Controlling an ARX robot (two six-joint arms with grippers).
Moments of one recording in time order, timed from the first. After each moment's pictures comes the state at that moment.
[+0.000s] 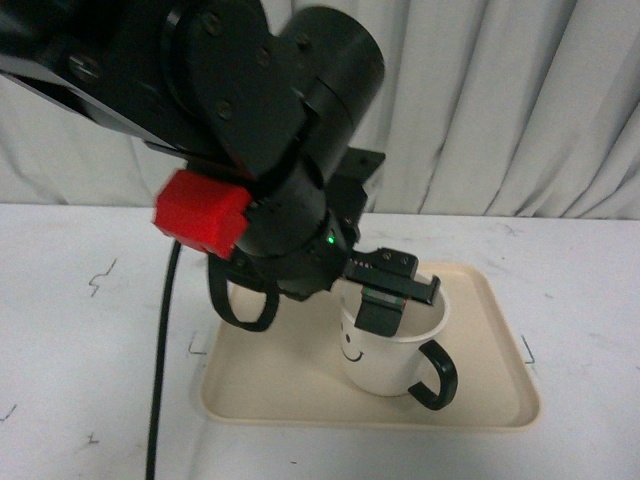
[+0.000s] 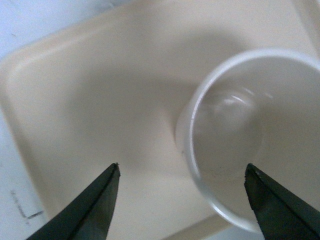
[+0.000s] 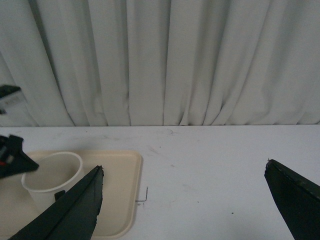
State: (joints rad) left arm -0.54 2.03 1.30 -0.24 -0.04 -0.08; right arm 0.00 0.00 0.01 0.00 0.00 -0.01
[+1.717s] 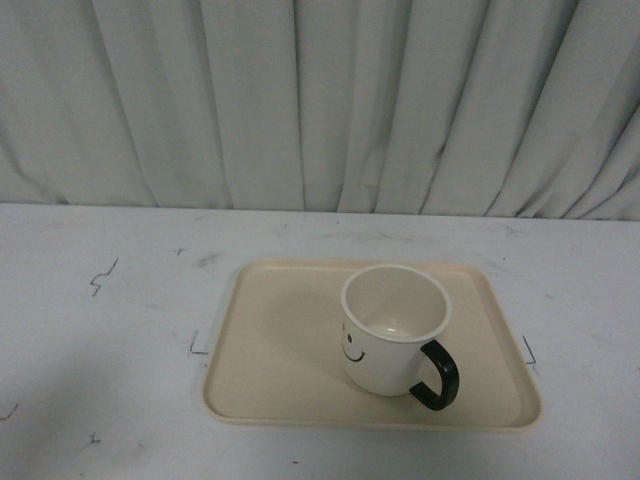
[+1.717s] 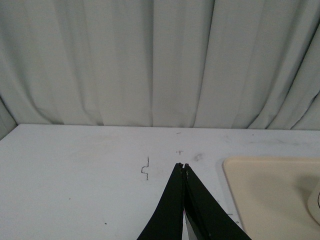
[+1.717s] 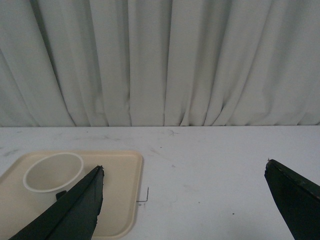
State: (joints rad) left arm 0.00 0.57 0.01 0.56 0.00 -0.01; right arm 0.00 0.00 0.01 0.00 0.00 -0.01
